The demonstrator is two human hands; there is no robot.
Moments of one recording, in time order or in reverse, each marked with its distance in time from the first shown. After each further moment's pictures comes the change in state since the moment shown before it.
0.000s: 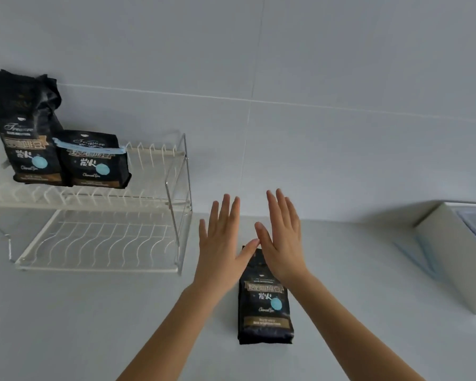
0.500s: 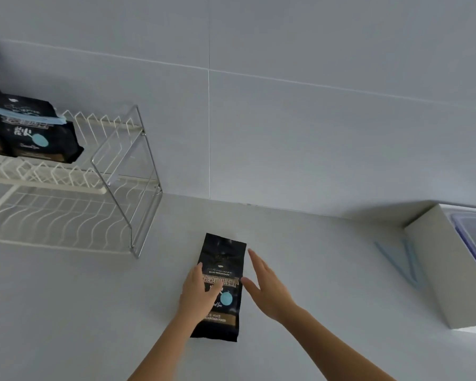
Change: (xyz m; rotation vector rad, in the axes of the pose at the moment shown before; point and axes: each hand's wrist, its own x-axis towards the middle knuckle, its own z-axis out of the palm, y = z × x) left_hand -0.049 -0.007 0.158 -0.256 -0.334 -0.725; right_hand -0.060 0.162 0.001 0.010 -0.639 0.230
